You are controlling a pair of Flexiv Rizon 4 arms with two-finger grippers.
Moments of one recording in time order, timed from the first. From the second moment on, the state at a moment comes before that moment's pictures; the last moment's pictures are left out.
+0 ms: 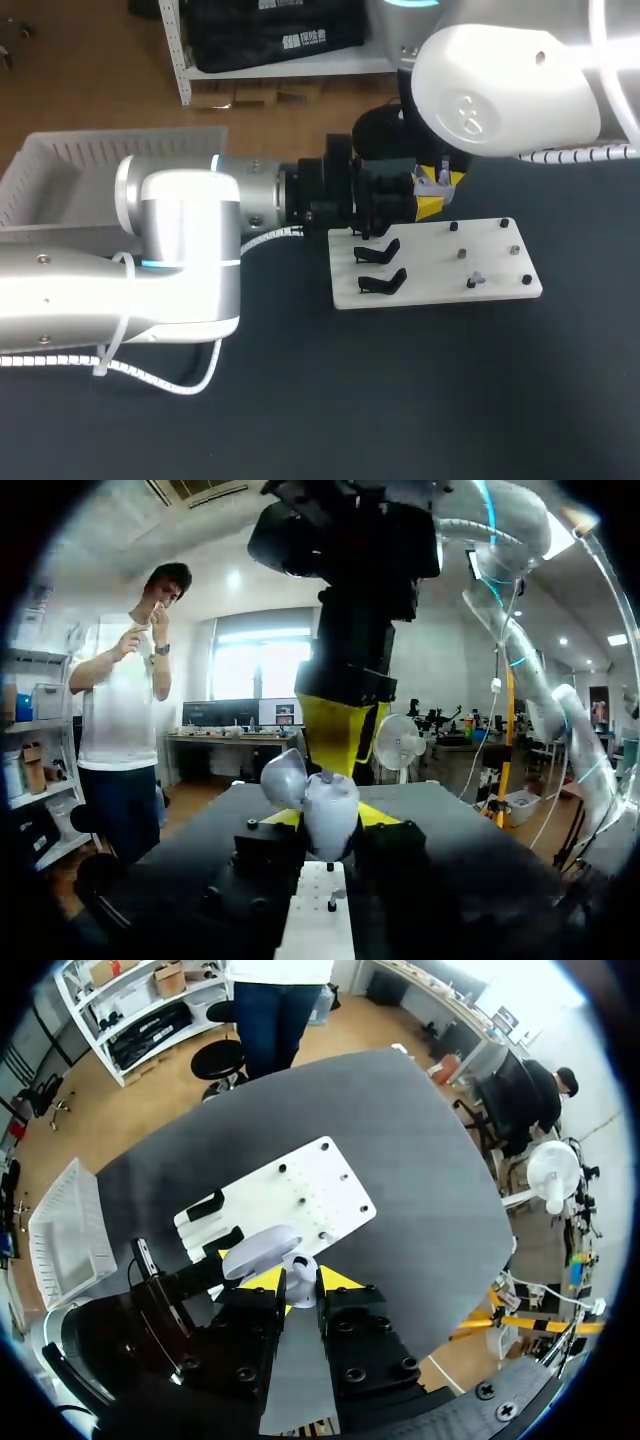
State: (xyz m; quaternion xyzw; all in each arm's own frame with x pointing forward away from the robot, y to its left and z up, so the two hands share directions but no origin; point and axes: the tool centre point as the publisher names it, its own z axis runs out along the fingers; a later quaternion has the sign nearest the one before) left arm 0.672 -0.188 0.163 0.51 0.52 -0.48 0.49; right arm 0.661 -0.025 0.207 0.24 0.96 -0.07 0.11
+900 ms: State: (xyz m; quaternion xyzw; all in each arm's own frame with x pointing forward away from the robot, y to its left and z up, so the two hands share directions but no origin) left arm 0.672 -0.189 0.161 0.51 0.52 -0.48 0.49; right arm 0.661 -0.030 0.200 0.24 0.96 -0.08 0.10
